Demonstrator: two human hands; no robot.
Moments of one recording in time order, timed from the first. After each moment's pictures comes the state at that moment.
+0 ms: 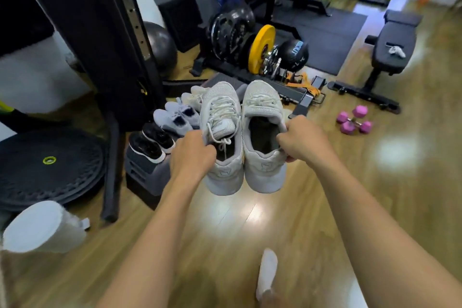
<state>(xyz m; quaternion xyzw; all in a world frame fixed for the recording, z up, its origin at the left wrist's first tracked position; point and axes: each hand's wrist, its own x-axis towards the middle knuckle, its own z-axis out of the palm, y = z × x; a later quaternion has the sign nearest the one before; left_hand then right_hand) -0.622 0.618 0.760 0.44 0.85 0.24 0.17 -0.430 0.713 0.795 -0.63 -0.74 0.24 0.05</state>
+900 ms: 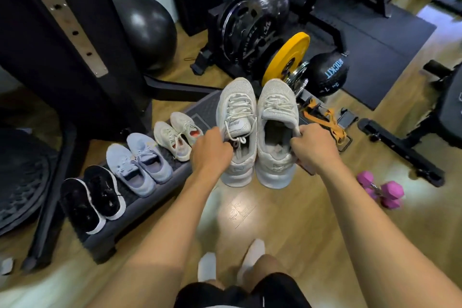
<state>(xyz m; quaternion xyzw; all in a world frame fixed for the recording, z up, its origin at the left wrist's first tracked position) -0.707 1.185 0.681 0.36 0.87 0.25 0.22 -0.541 1.295 0.736 -0.62 -0.74 0.26 -0.02</state>
